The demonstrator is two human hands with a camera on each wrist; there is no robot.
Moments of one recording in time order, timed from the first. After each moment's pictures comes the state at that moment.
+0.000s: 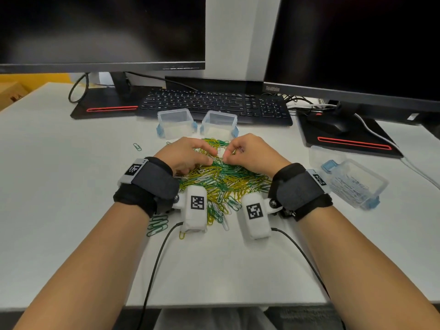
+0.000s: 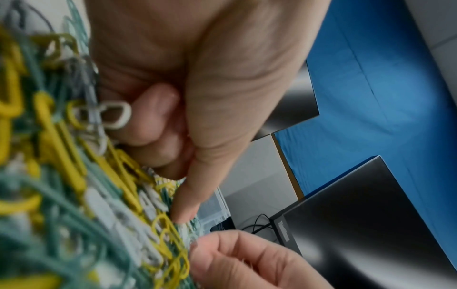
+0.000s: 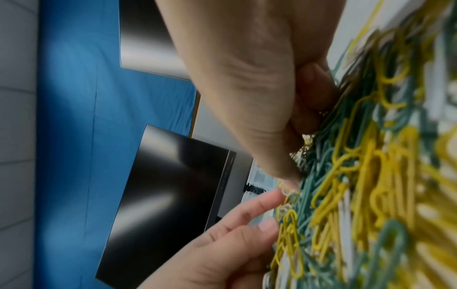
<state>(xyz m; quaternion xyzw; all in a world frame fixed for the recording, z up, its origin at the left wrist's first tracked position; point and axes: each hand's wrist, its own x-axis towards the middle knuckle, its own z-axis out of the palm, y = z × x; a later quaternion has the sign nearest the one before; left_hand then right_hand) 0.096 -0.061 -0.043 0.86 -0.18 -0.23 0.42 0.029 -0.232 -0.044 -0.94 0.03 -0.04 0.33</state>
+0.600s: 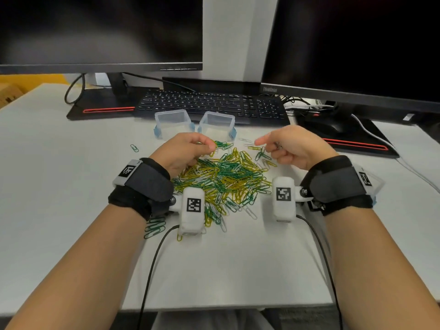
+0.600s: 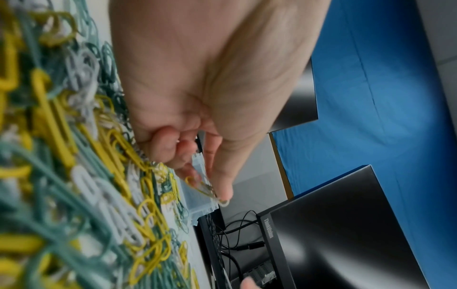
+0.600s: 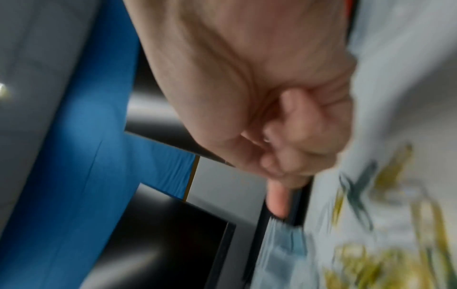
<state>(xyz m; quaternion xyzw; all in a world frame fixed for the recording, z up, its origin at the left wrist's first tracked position) 0.094 -0.064 -0.044 0.77 -0.18 -0.22 0.57 0.009 -0.289 -0.016 -0.76 0.23 0.03 0.61</state>
